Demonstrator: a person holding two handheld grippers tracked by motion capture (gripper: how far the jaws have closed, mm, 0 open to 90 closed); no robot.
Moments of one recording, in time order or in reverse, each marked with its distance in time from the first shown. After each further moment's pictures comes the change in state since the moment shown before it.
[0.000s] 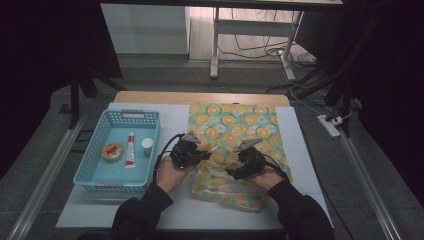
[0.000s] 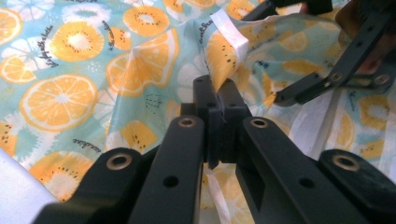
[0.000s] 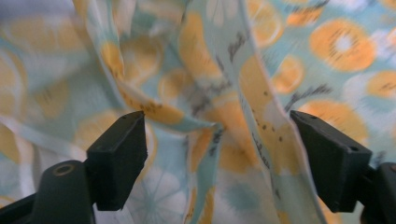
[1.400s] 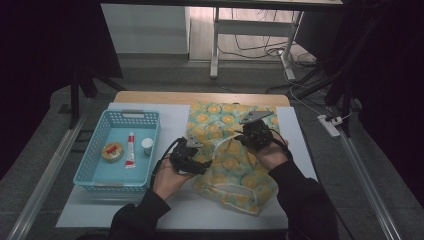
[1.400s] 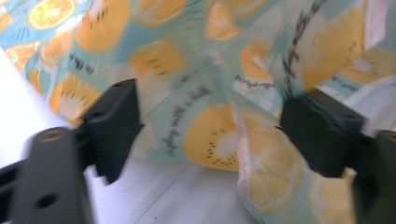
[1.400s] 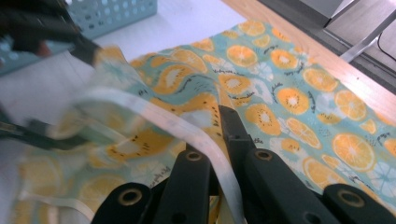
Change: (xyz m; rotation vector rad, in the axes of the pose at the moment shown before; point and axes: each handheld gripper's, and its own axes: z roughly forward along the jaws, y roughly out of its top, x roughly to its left) left arm -0.015 -0.003 -0.004 0.064 0.220 0.013; right arm -0.016 0.075 -0.076 -0.191 -0.094 -0.006
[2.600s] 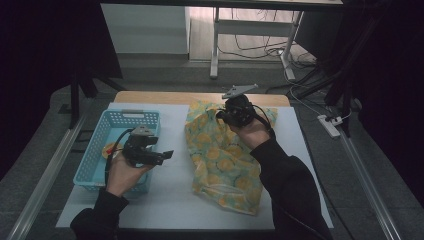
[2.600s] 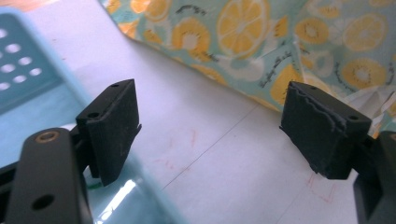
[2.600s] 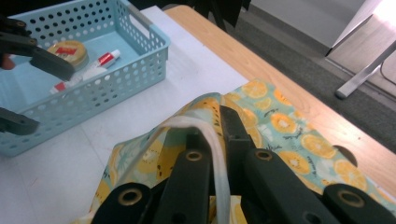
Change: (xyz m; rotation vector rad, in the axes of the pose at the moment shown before) left arm 0.077 -0.050 -0.100 -0.083 -0.007 -0.143; right arm 0.003 0.076 0.012 -0.077 0.015 0.009
